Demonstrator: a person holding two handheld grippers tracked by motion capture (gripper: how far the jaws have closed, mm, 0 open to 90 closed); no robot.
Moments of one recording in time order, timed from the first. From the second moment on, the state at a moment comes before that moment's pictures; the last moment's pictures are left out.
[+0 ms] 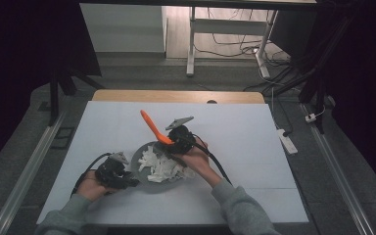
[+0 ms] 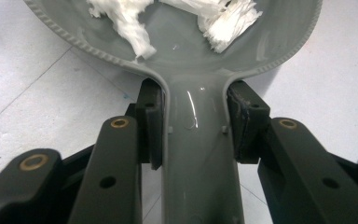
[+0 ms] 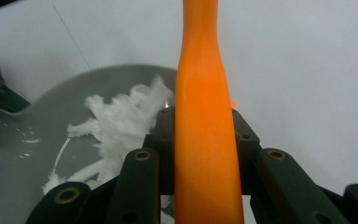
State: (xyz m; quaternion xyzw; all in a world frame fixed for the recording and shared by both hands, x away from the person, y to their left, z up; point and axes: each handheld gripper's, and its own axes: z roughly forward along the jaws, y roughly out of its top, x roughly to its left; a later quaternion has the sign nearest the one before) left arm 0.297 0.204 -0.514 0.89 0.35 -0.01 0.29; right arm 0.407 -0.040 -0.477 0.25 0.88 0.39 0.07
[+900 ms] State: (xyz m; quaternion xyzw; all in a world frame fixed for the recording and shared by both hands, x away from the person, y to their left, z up) left arm 0.289 0.209 -0.513 0.89 0.35 -0.01 0.30; right arm 0.397 -0.126 -0.463 0.36 0.84 0.40 0.14
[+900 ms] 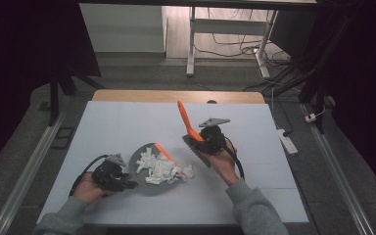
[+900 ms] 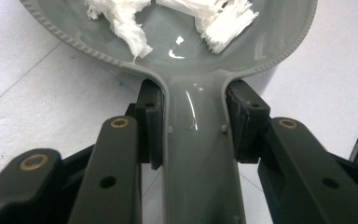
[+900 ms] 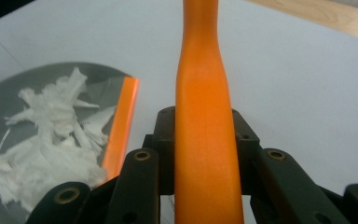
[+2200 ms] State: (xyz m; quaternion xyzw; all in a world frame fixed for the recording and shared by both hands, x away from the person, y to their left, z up) left arm 0.278 0.196 -0.510 0.90 0.31 -0.03 0.29; right arm 0.357 -0.062 -0.490 0.30 0.87 0.39 0.04
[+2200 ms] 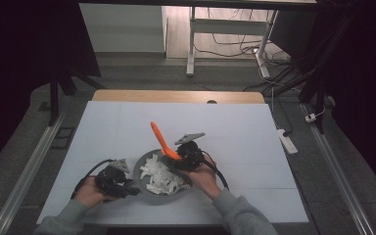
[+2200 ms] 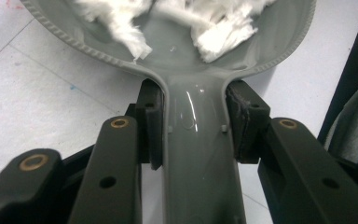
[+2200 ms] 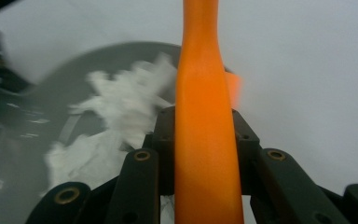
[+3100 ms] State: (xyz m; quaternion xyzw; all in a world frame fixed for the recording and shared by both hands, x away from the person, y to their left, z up) left arm 0.278 0.197 -0.512 0.90 0.33 -0.02 0.30; right arm 0.388 -0.105 -0.490 0.38 0.85 0.35 0.11
